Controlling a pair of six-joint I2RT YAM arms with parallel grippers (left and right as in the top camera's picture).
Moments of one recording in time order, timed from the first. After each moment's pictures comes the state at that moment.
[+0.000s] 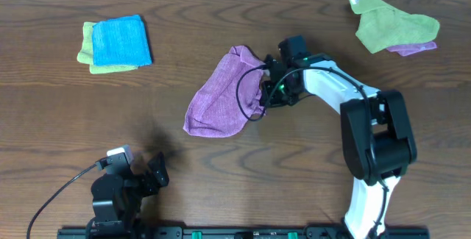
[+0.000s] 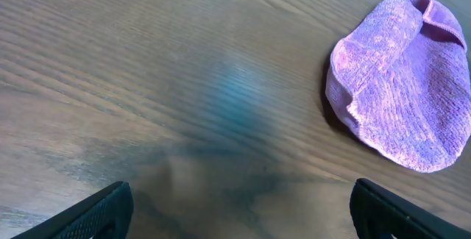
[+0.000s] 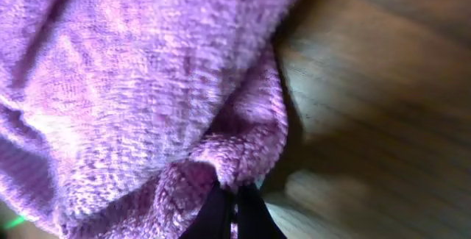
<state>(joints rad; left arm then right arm) 0.04 0.01 0.18 -0.79 0.12 -0.36 0.32 2.08 1.34 -0.66 -0.47 0.09</state>
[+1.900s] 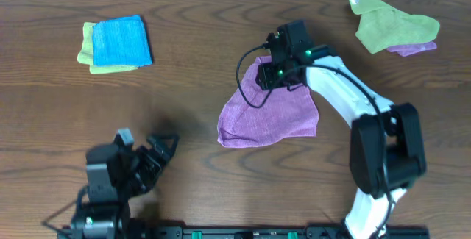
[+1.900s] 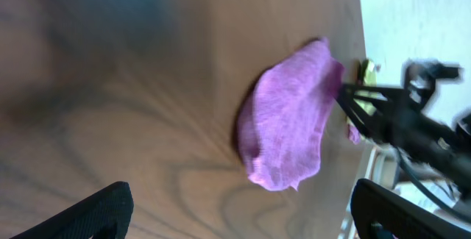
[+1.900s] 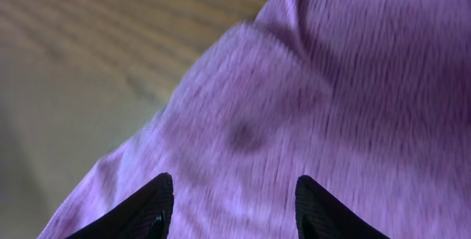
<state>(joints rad) 0.04 0.53 0.40 -0.64 0.52 -0.98 0.34 1.99 1.42 -0.61 -0.25 0.16</state>
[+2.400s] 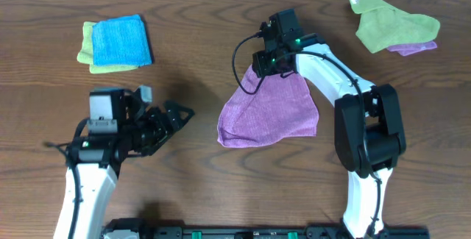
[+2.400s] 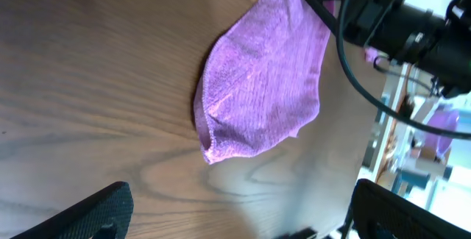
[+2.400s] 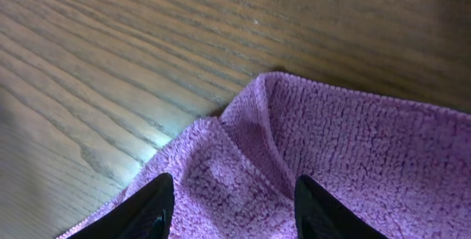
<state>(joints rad) 0.00 1.09 0.77 -0.71 0.68 -0.65 0.34 2.16 1.59 -0.58 -0.20 0.11</state>
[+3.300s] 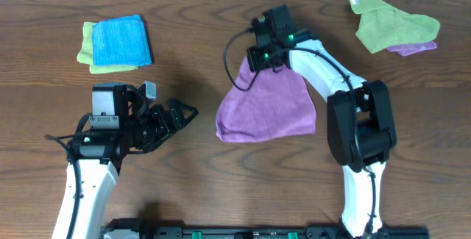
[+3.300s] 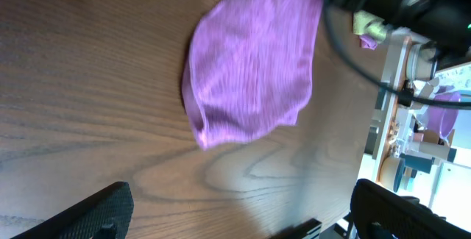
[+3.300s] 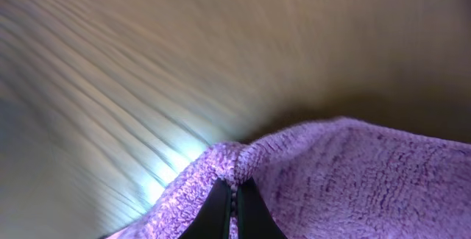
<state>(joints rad) -0.01 1.10 0.79 -0.70 0.70 -0.61 0.37 2.22 1.73 -0.55 -0.29 0.10</state>
